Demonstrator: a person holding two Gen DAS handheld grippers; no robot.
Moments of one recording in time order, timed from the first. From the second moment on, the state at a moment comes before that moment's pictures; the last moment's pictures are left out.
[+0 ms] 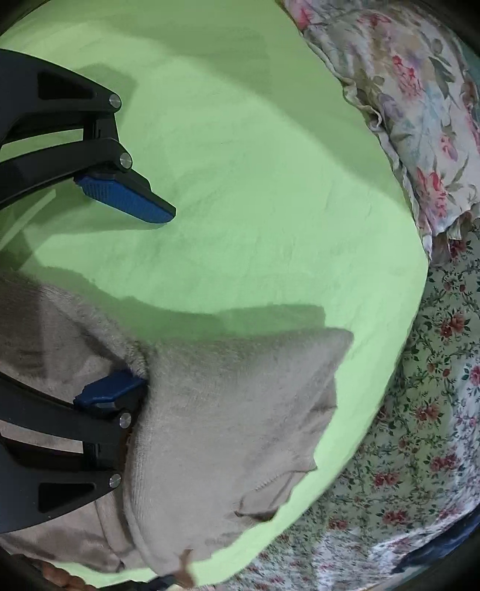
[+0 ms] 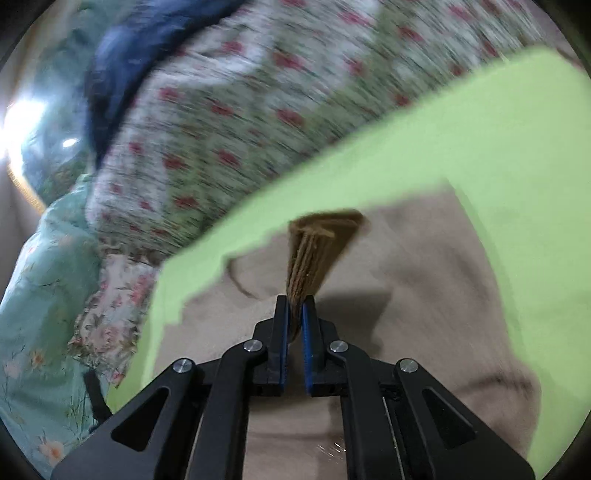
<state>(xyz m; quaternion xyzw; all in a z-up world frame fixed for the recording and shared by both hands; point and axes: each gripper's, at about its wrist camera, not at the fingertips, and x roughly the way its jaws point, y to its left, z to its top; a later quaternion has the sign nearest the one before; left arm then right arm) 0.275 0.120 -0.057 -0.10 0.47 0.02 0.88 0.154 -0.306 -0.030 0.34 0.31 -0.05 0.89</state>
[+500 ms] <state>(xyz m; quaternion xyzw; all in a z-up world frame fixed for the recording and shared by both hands) 0.255 0.139 -0.061 -0.16 0.44 0.06 0.88 0.125 -0.301 -0.037 0.34 0.30 -0.05 0.89</state>
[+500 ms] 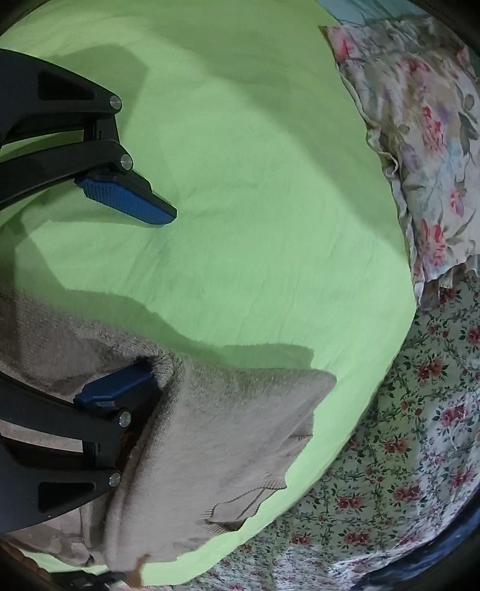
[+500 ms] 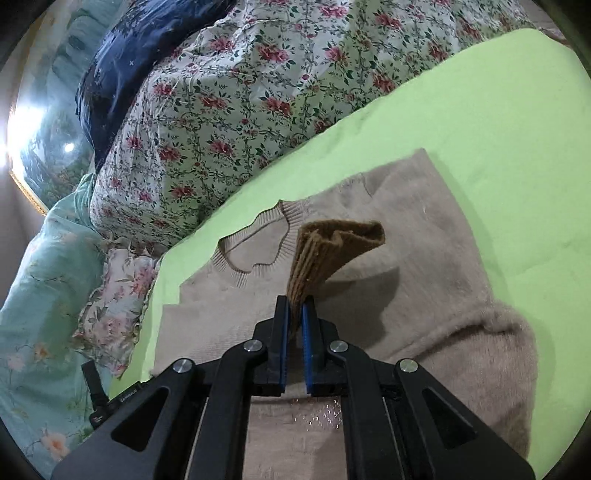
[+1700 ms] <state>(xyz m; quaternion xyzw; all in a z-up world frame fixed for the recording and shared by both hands) 0.098 0.131 -0.053 -0.12 0.51 -0.14 0.84 -0.032 -0.299 -0.029 0.33 0.36 -0.07 0.87</state>
